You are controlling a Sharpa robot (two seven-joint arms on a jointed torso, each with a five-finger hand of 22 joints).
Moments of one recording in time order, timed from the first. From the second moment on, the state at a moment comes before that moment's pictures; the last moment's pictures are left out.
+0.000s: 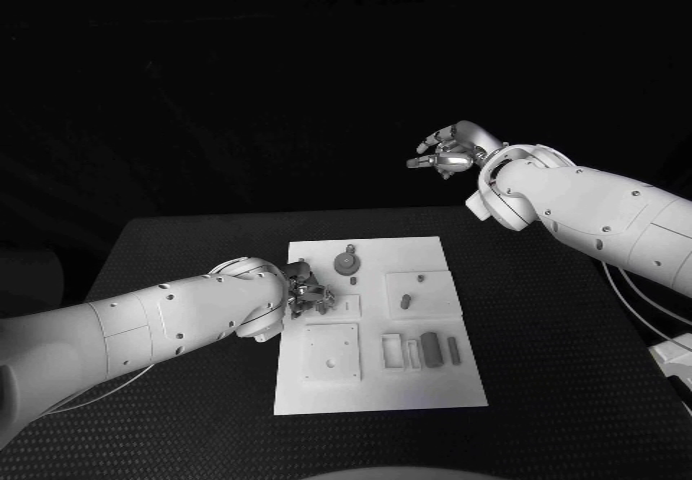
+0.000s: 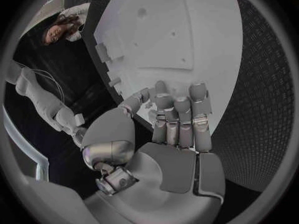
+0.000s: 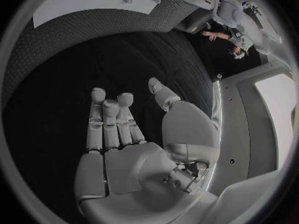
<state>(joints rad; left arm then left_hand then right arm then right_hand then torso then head) 1.21 -0.52 -0.22 1.20 -0.96 -0.12 -0.38 0.78 -0.01 0.59 -0.21 0.35 1.16 0.02 0.34 0.81 1.25 -0.08 1.05 0.85 1.06 -0.14 1.25 0.90 0.03 1.16 -0.23 0.68 1.31 1.34 -0.60 0.01 0.98 -0.98 -0.32 0.05 0.94 -0.12 0.47 -0.19 0.08 0.75 0.18 0.17 0.58 1.06 0.07 1.03 0.98 1.00 -0.03 1.39 0.91 0.25 0.93 0.08 0.85 1.31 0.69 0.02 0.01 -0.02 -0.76</state>
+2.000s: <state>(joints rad) 1.28 -0.38 -0.21 1.07 -0.95 0.20 -0.54 0.77 0.02 0.59 -0.21 0.32 1.15 0.01 0.36 0.98 1.24 -0.09 1.07 0.85 1.05 -0.14 1.27 0.89 0.02 1.17 -0.23 0.69 1.31 1.33 -0.58 0.01 0.96 -0.98 -0.31 0.05 0.94 -0.12 0.47 -0.19 0.08 0.75 0.18 0.17 0.58 1.06 0.07 1.03 0.98 1.00 -0.03 1.39 0.91 0.25 0.93 0.08 0.85 1.31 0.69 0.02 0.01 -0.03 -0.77</state>
